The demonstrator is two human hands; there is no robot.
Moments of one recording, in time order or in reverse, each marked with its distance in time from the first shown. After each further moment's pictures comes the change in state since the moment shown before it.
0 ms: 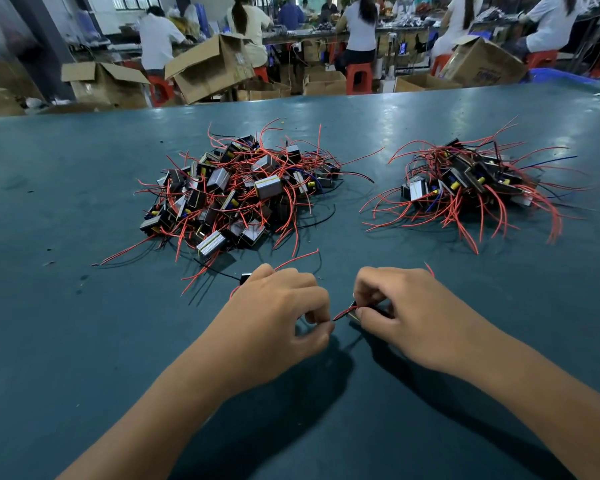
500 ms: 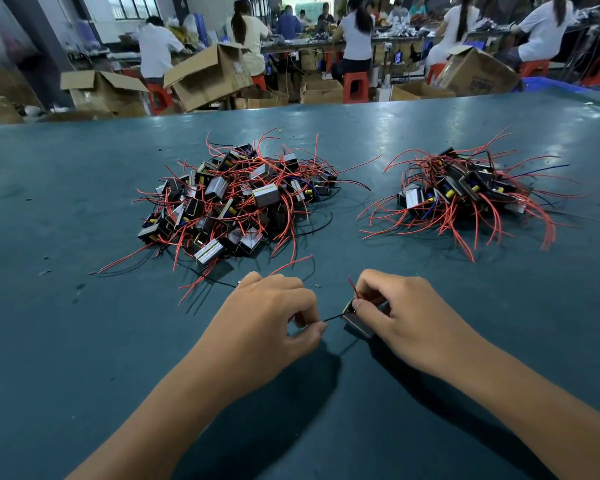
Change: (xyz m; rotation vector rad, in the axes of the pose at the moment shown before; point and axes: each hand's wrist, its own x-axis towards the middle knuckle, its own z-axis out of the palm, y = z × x) left_hand 0.000 -0.010 0.007 -0.022 0.028 -0.105; right_hand 0.003 0.004 0.008 0.096 0.109 0.073
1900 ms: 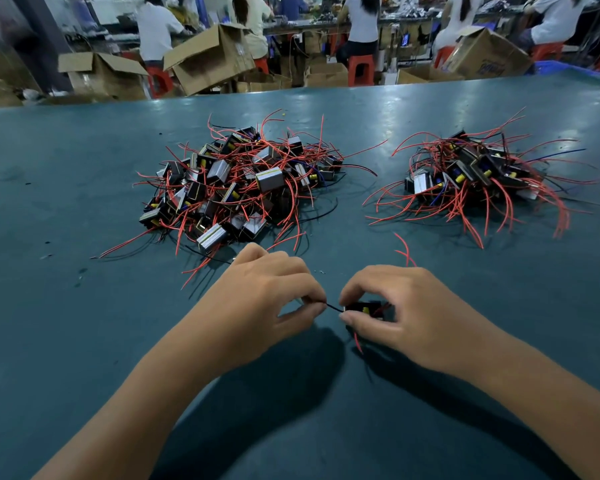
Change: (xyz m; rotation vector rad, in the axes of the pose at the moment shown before) left_hand -0.001 -0.009 -0.015 0.065 0.041 0.234; right_hand -0.005 -0.006 -0.005 -0.009 -0.098 -0.278
